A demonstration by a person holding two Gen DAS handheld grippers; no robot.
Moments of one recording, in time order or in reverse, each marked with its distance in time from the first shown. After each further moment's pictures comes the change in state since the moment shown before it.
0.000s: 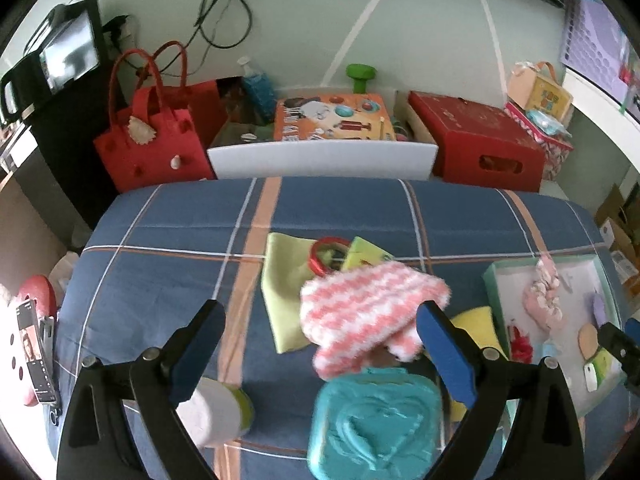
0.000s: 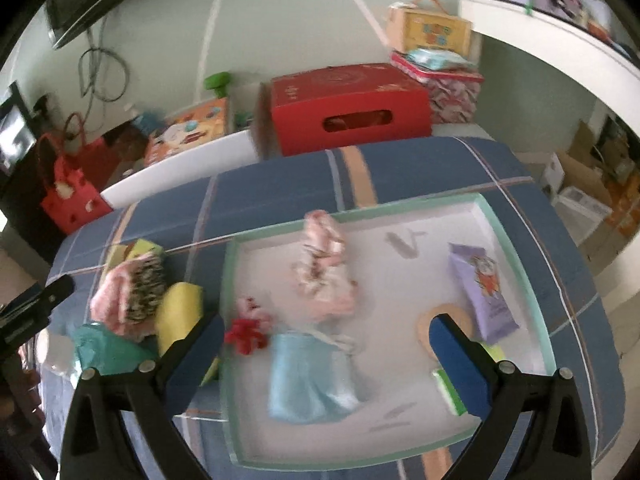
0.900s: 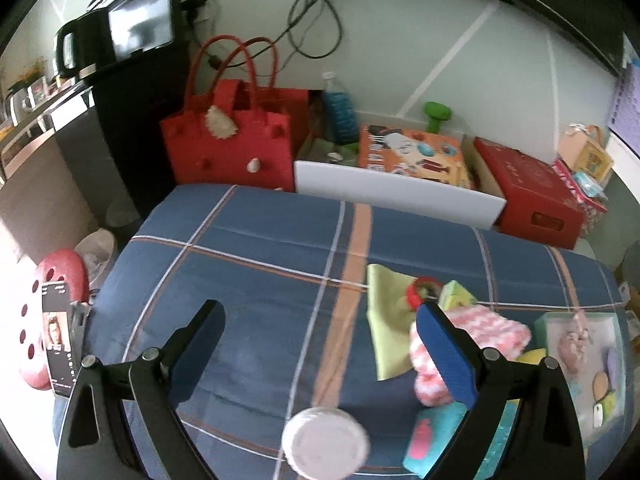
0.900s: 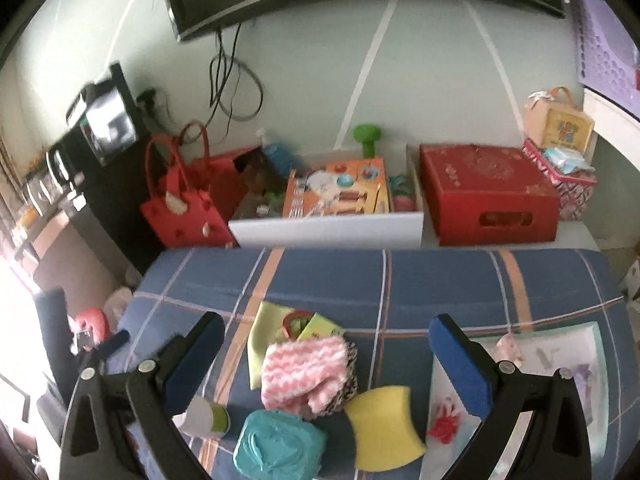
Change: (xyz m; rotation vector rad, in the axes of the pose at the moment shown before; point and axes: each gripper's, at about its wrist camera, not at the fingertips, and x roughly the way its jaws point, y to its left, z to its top) left arm -0.012 0.105 0.007 -0.164 -0.059 0.085; right arm -0.040 0.186 0.064 -0.197 -0.139 0.258
